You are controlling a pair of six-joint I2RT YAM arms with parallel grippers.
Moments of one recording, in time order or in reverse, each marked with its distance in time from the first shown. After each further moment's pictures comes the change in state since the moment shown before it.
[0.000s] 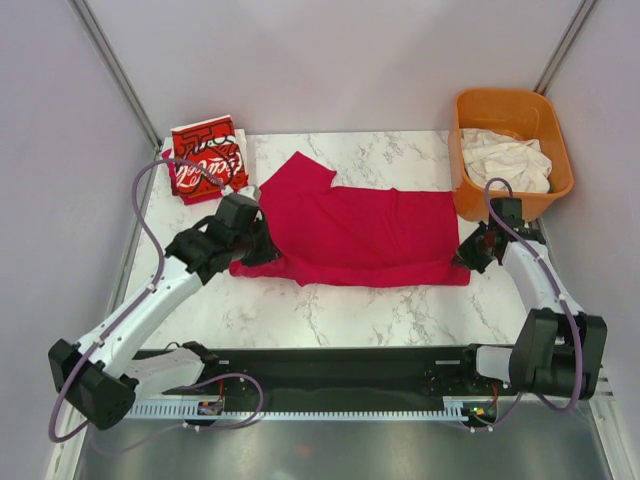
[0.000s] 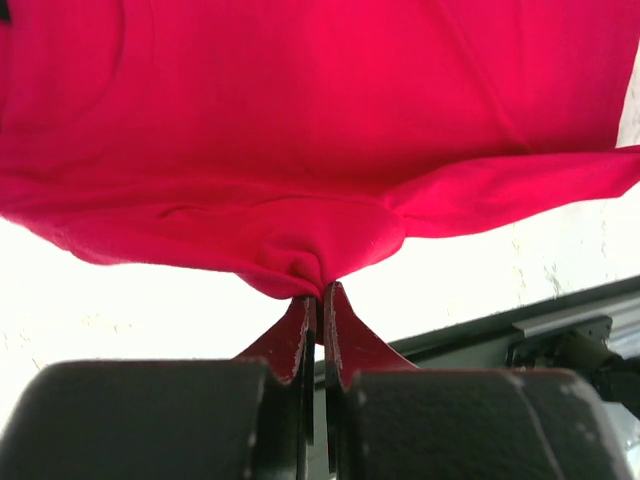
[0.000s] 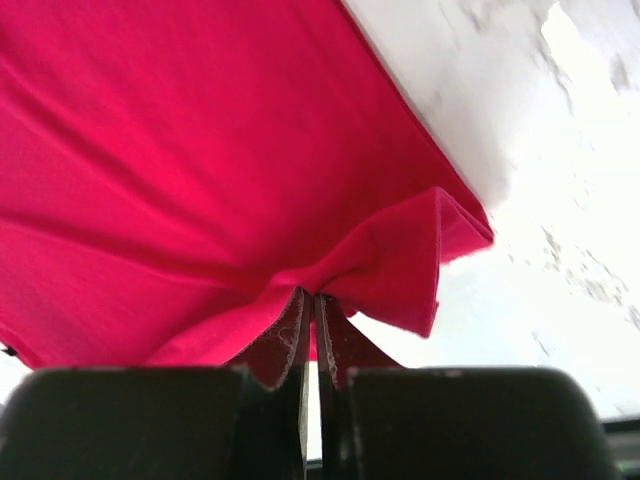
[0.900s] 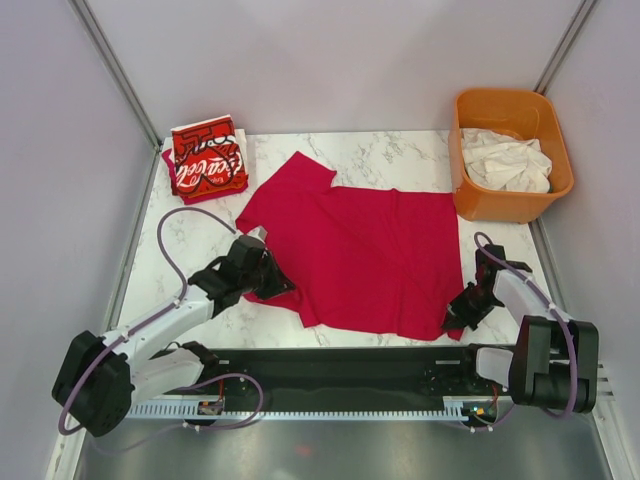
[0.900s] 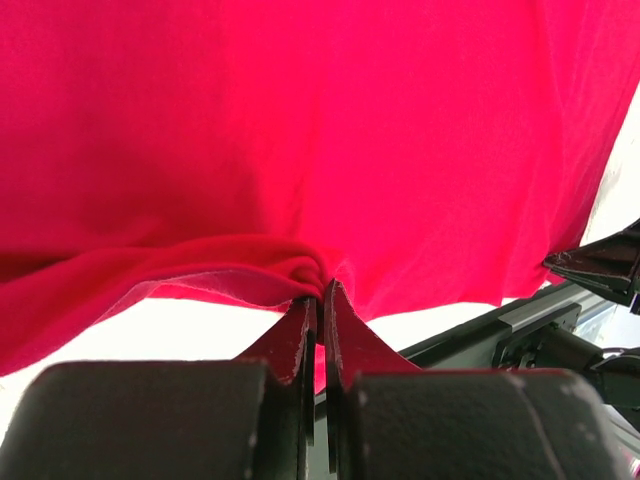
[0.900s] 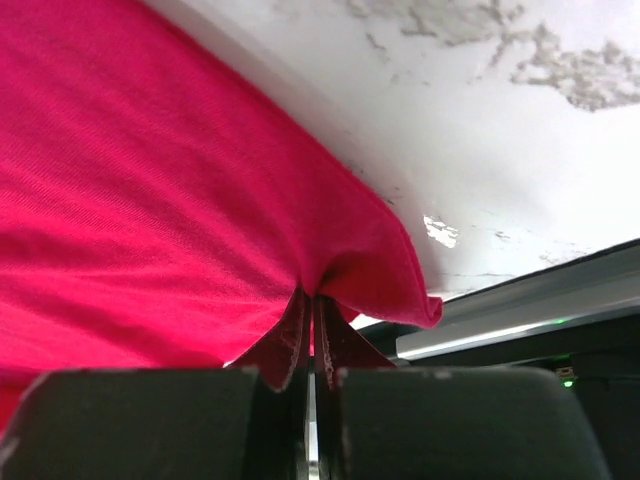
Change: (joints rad) left arm -0.008 -0.002 -0.470 0.487 0.145 -0.182; right arm -0.003 -0.006 -0.286 -0.199 -0.043 0.065
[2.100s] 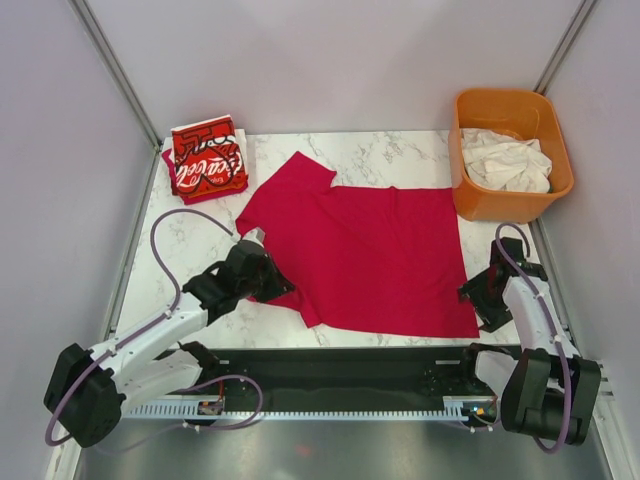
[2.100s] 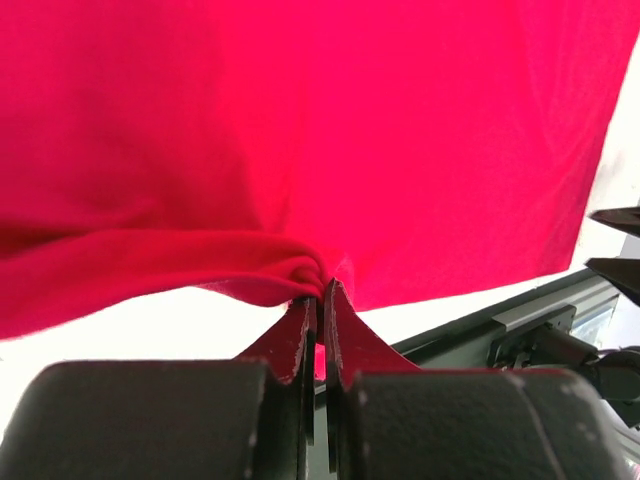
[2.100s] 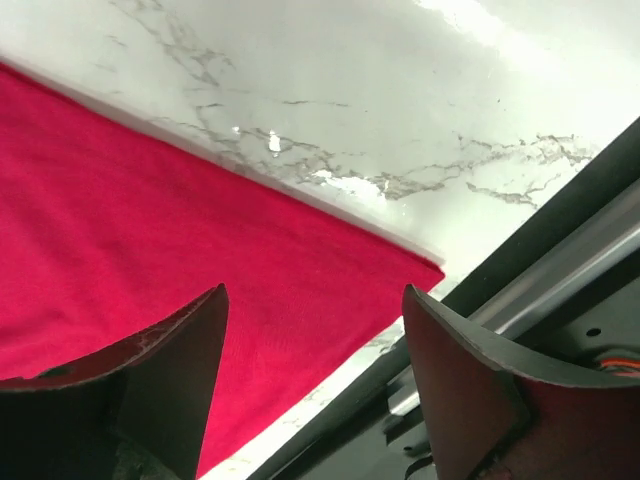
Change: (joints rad) left arm -0.066 -0.093 0.009 -0.062 -0.080 -0.039; right arm -0.061 -0.163 0.061 -0.026 0.293 0.089
